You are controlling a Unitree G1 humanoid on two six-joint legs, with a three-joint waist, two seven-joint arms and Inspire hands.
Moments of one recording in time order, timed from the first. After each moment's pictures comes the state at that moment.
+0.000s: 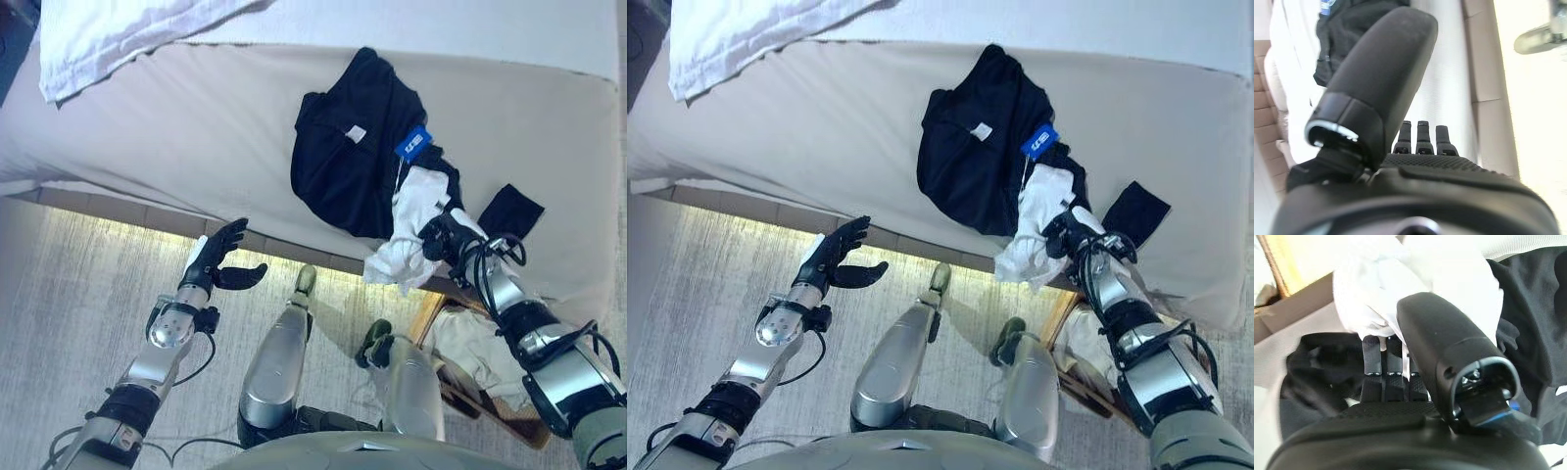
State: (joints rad) left arm -0.08 0.52 -0.27 0.41 -0.28 -0.24 0.07; right arm -0.52 -0.60 0.41 0.75 -0.17 0.17 -0.04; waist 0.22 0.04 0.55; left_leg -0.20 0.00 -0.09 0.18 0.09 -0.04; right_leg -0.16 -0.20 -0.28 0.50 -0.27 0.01
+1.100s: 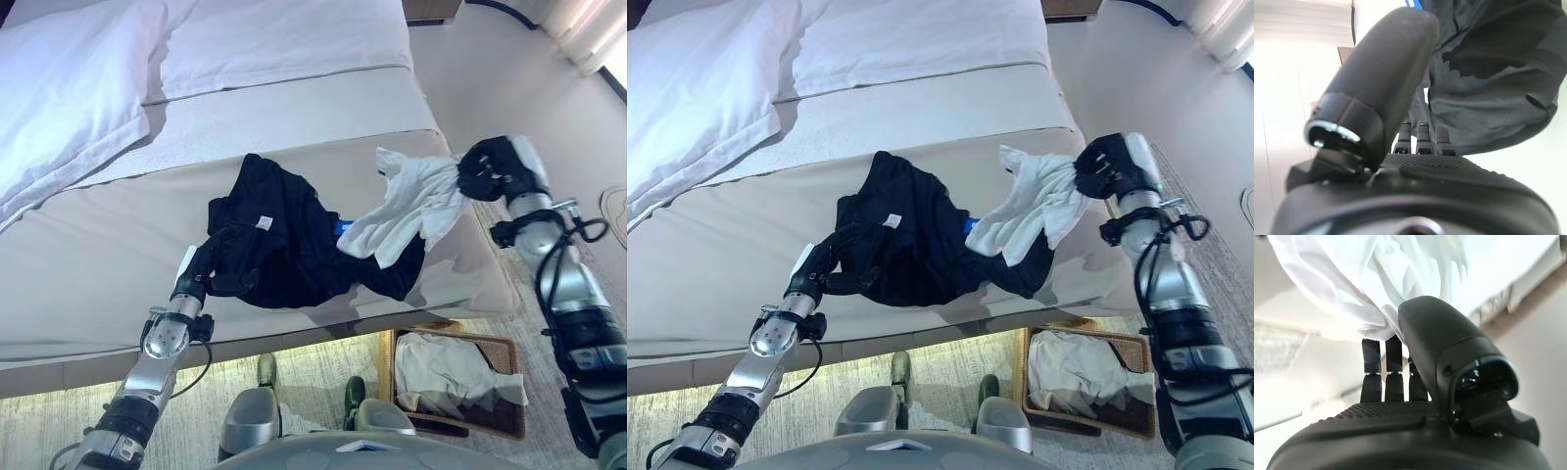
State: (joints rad) left arm -0.03 0.48 -0.20 0.42 -0.23 -0.24 0.07; right arm -0.36 -0.75 -0.04 0.21 -0.14 0.09 -0.10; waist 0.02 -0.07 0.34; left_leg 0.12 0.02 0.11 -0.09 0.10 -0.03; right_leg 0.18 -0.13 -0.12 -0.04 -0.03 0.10
